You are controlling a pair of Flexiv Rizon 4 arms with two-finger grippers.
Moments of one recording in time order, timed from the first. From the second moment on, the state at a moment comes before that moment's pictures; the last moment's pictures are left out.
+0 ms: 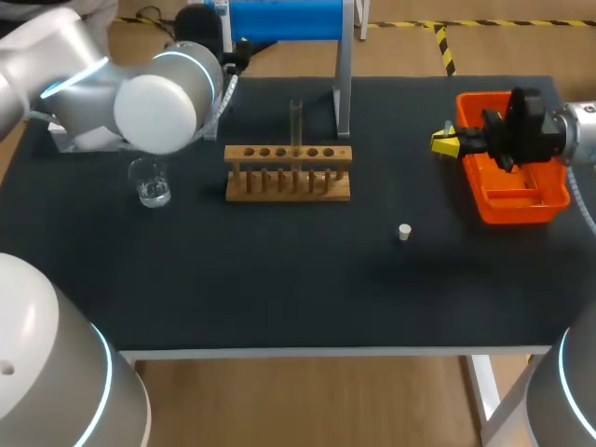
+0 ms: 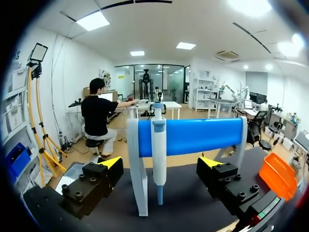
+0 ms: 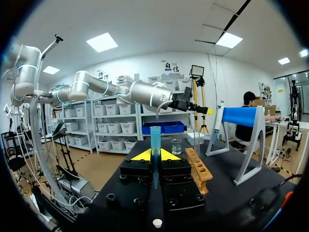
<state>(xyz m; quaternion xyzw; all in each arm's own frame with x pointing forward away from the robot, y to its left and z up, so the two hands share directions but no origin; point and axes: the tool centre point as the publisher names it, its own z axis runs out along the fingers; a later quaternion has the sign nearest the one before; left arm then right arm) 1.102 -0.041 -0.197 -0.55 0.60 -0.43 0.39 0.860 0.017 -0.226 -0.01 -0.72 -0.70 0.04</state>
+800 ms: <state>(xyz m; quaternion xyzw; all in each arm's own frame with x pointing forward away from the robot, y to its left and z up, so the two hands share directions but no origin) 1.161 -0.048 -0.201 -0.53 0.61 -0.45 0.38 0.860 0.017 -0.226 -0.01 -0.72 -0.70 0.04</state>
